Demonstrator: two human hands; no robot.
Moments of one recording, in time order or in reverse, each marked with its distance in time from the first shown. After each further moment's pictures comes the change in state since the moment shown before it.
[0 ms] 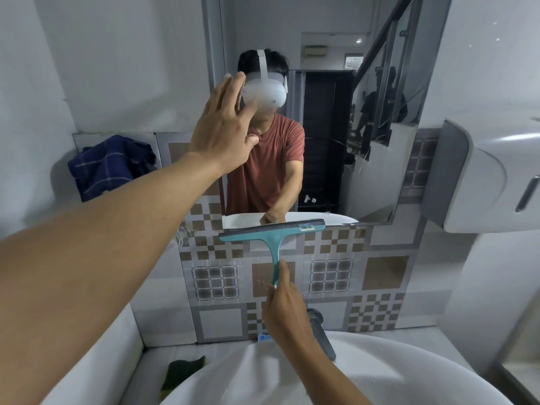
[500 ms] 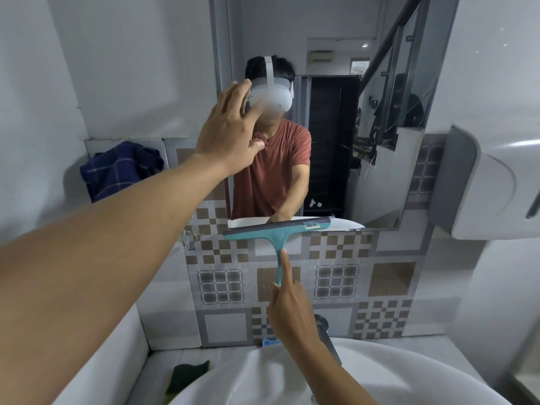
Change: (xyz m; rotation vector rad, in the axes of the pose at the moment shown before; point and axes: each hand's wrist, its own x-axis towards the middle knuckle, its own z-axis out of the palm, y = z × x) left_hand 0.004 -0.003 -0.004 -0.024 -0.032 -0.030; right_hand 0.009 0.004 0.001 -0.091 0.095 -0.146
